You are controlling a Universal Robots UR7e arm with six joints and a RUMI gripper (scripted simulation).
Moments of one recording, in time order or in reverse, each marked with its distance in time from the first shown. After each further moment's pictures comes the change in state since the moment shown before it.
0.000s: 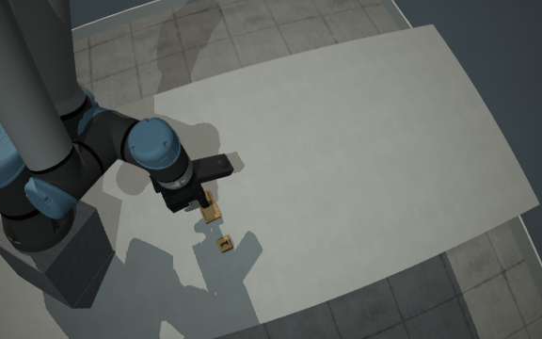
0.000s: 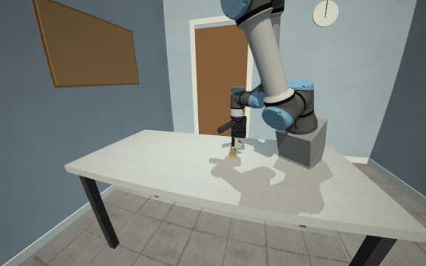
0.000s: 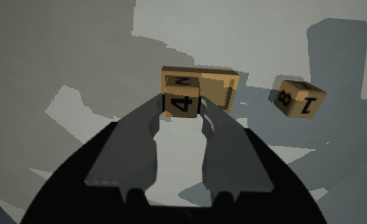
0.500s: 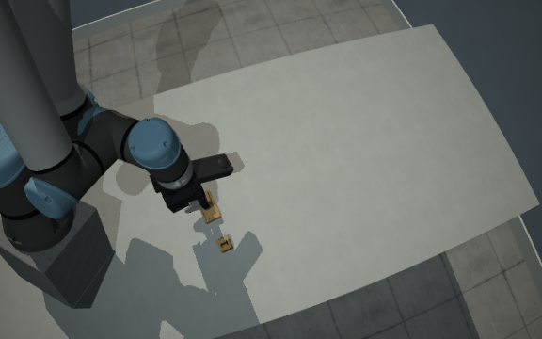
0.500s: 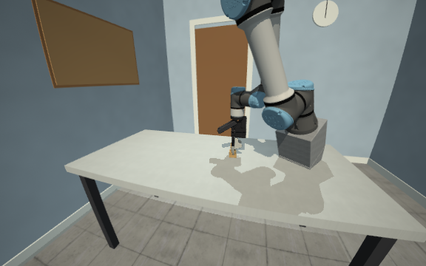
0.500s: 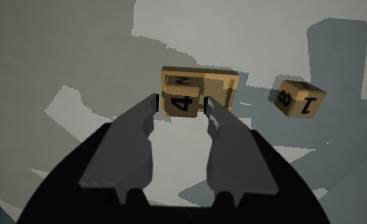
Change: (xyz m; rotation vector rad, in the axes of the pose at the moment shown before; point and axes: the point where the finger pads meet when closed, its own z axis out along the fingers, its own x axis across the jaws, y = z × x) arm 0.000 0.000 0.000 0.000 0.000 0.000
